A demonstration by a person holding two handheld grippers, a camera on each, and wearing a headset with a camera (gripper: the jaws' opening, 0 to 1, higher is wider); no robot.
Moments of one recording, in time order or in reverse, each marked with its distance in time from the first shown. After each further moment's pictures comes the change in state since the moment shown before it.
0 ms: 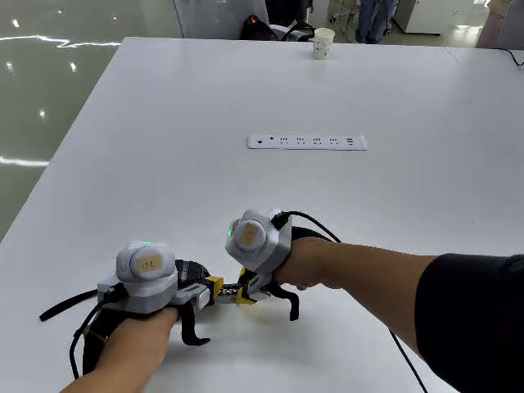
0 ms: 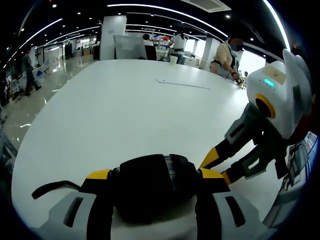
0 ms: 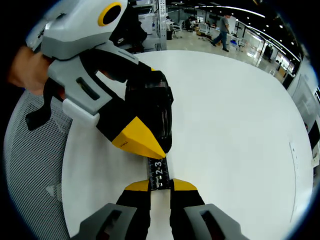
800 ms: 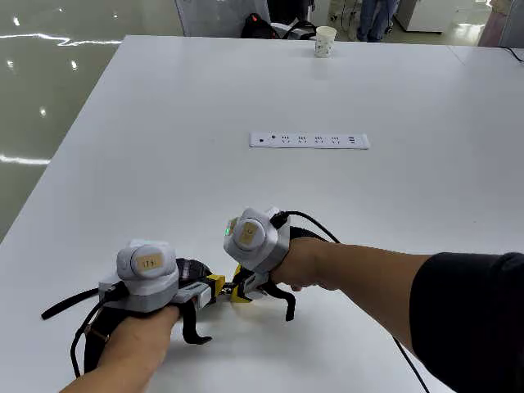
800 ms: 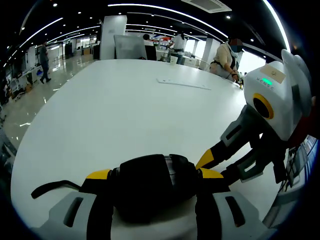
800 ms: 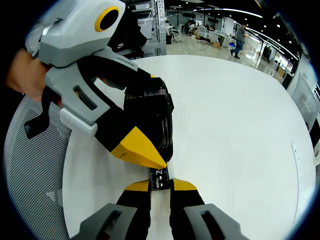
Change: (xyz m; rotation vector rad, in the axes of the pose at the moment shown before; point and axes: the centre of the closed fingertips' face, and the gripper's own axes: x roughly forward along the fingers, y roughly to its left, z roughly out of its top) left arm 0.000 0.002 0.001 -0.008 0.000 -0.006; right arm 0.006 -0.001 0.011 0.017 -0.049 0.011
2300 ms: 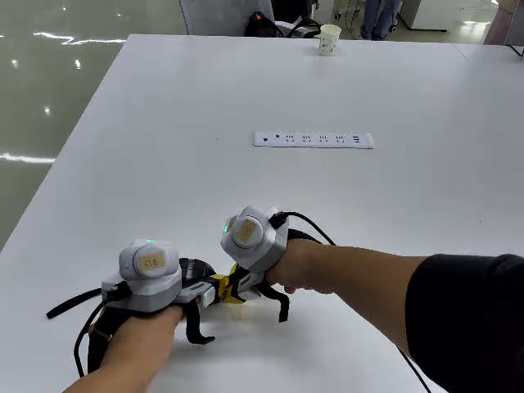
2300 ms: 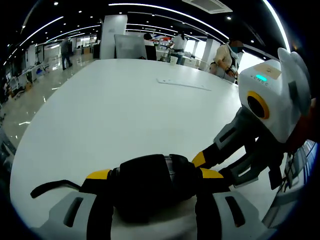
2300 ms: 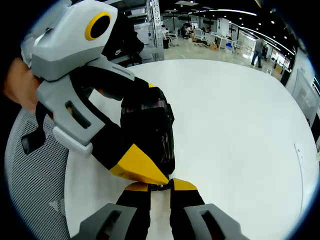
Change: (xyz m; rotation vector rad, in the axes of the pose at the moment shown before) left arm -0.001 -0.001 -0.001 -0.009 0.001 -0.008; right arm 0.008 0.004 0.016 0.038 -0.043 0.013
